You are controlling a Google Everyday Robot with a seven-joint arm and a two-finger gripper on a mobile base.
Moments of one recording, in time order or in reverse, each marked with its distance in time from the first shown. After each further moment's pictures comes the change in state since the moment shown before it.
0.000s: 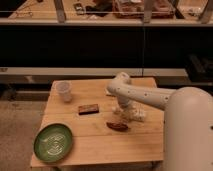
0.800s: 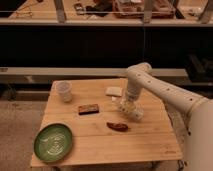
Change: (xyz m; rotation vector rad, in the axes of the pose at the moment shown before) arm 0.007 -0.018 -0.056 -0.085 -0.446 0.081
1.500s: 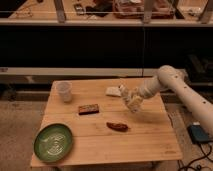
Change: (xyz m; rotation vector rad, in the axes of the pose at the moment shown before) arm 0.004 -0.001 -0.055 0.044 -0.555 -0.058
